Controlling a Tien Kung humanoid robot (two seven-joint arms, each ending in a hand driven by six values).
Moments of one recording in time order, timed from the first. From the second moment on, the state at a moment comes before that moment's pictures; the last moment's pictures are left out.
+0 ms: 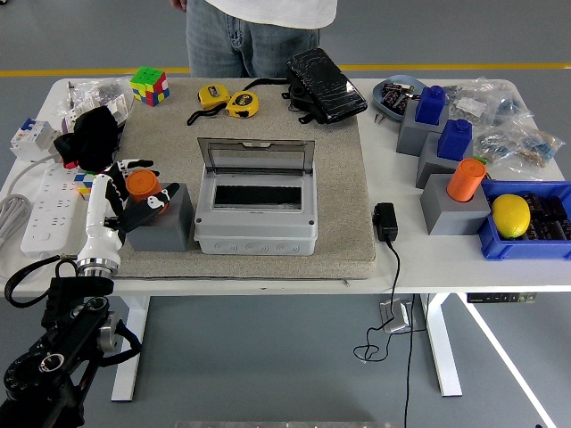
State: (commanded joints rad) left arm -0.19 0.02 -1.29 -1.07 1.18 0.29 -0.41; right arm 0.06 -0.06 1.61 0.18 -1.27 -0.13 -0.07
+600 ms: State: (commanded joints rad) left arm -0.22 0.00 -1.26 -1.05 1.17 0.29 -0.42; right arm 0.06 -0.05 1.62 0.18 -1.27 -0.13 -0.07
